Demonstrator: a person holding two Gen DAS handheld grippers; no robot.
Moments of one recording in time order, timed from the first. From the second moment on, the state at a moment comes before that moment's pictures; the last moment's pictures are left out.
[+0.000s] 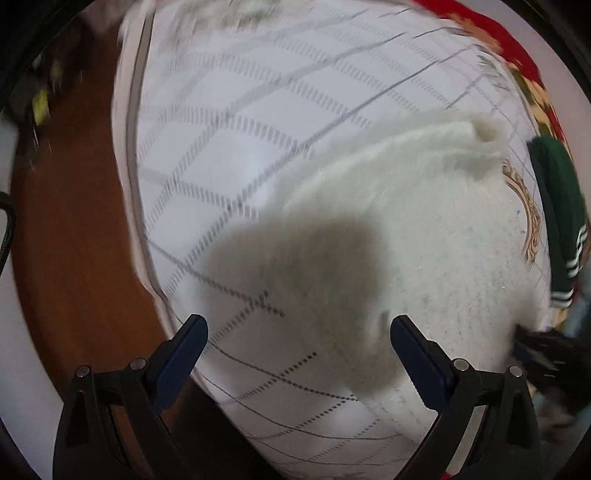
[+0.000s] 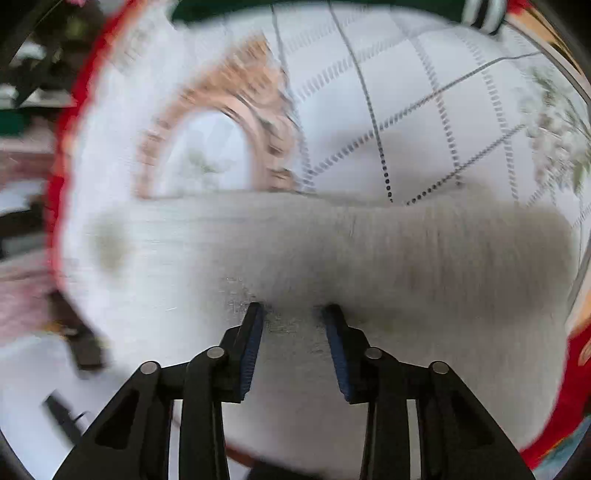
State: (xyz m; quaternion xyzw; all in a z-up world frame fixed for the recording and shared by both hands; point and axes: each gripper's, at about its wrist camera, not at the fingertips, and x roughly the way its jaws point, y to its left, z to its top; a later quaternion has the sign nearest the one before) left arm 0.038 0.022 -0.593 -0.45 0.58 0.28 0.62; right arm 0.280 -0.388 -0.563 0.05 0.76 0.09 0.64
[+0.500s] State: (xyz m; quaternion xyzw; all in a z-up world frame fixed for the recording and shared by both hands) left arm 0.068 0.043 -0.584 -0.45 0.46 0.32 0.70; right arm 0.242 -0.423 -0.509 0.07 0.76 0.11 0.63
